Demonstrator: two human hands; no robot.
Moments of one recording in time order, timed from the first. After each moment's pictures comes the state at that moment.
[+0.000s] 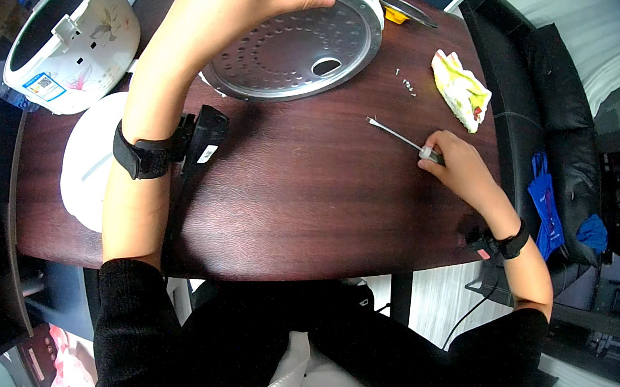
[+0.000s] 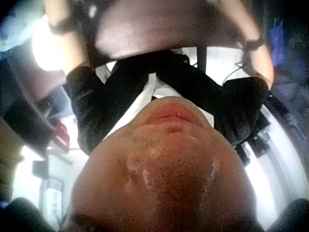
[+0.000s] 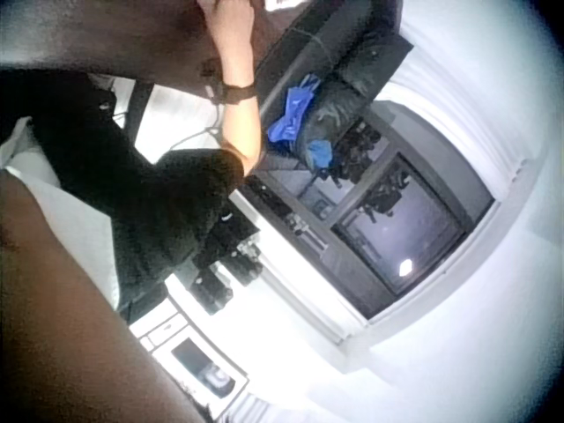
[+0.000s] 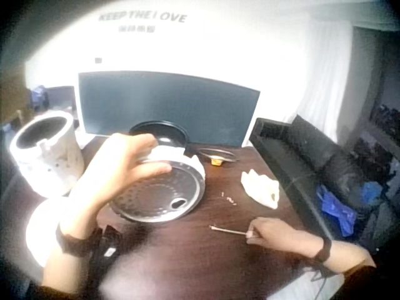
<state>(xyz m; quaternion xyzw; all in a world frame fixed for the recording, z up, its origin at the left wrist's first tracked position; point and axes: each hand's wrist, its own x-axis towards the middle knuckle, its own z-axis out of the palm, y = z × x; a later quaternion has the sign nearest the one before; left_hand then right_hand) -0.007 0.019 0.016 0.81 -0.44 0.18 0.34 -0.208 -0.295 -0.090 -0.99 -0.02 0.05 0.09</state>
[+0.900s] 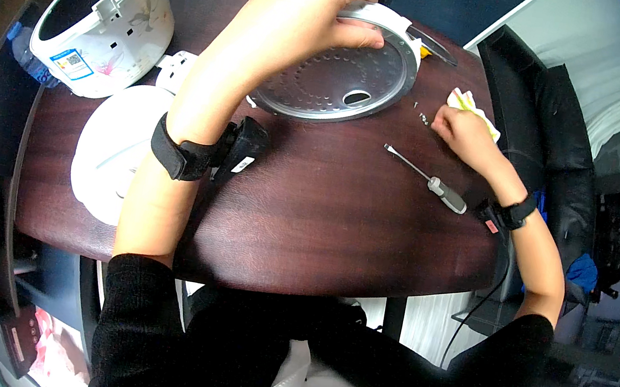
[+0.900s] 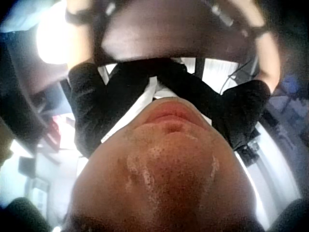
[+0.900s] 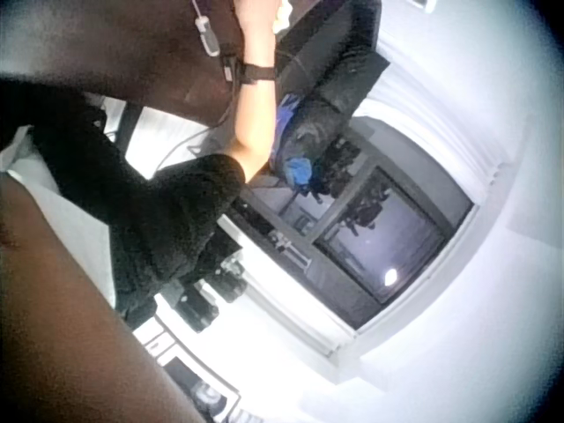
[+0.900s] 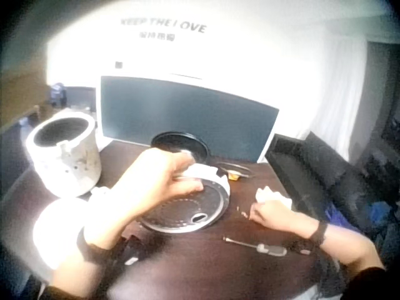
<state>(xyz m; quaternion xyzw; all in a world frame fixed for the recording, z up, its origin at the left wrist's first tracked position) 0.014 0.010 -0.013 0.74 -0.50 0.26 0.36 -0.110 -0.322 -0.076 -0.99 -0.10 -0.02 0.01</state>
